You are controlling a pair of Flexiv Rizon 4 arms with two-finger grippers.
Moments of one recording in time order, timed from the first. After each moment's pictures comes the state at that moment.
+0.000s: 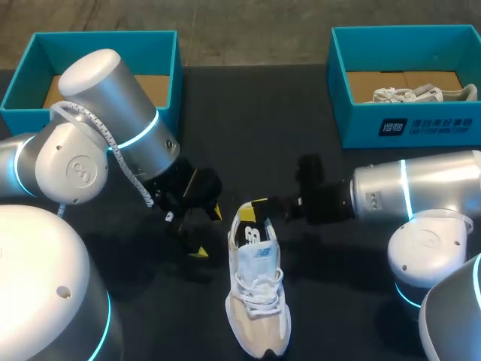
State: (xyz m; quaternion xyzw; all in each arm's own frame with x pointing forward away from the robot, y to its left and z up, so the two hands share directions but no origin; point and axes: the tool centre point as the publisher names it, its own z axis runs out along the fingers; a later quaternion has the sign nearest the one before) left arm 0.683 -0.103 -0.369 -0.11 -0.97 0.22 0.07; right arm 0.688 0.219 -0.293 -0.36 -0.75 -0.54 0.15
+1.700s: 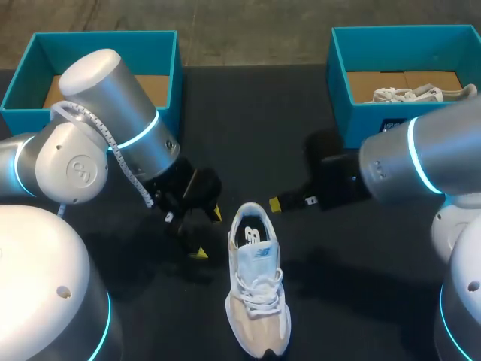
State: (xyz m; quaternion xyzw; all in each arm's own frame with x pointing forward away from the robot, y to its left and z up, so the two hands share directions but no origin) left arm 0.680 -0.102 -0.370 -0.12 -0.97 0.22 0.08; right arm 0.655 0.177 -0.245 -0.49 -0.79 -0.37 0.08
